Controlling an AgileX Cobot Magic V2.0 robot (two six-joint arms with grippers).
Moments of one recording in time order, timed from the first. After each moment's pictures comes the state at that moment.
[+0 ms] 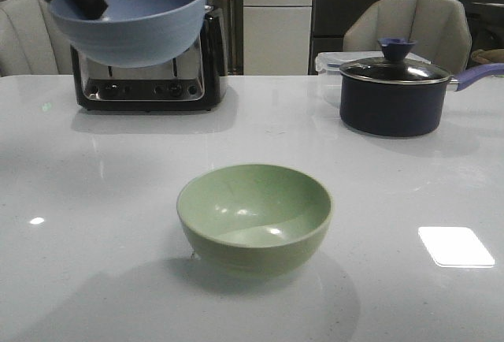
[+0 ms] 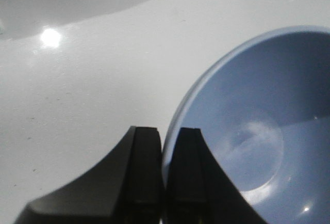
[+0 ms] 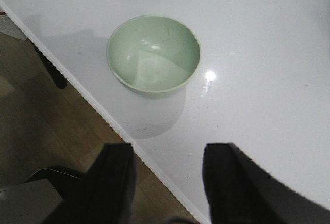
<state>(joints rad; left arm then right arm) -0.28 1.62 -1.48 -0.33 0.93 0.30 0.48 0.67 -0.72 0.24 0.82 -0.32</state>
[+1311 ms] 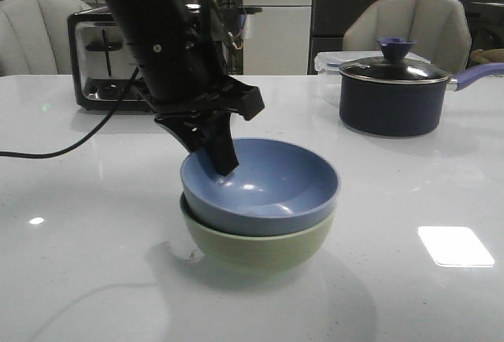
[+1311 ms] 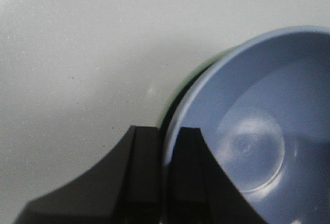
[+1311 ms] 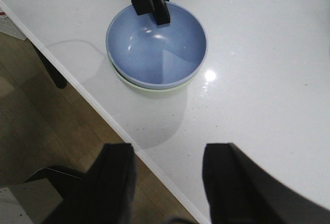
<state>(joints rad) -0.60 1.95 -1.48 -0.26 0.87 0.31 0.48 0.67 -0.72 0.24 0.82 -0.32</state>
